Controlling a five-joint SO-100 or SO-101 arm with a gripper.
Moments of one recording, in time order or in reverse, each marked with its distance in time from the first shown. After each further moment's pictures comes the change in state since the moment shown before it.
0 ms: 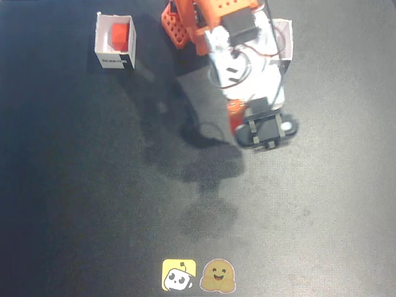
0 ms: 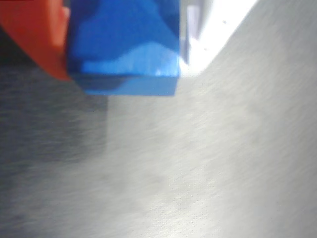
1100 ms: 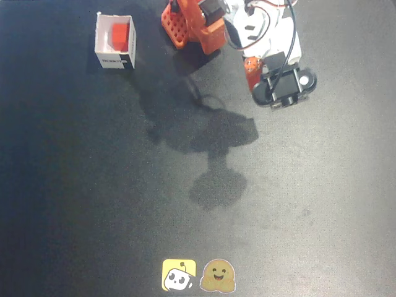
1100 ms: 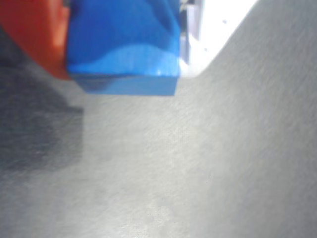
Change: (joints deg) arm -14.3 12.7 0.0 15.3 11.0
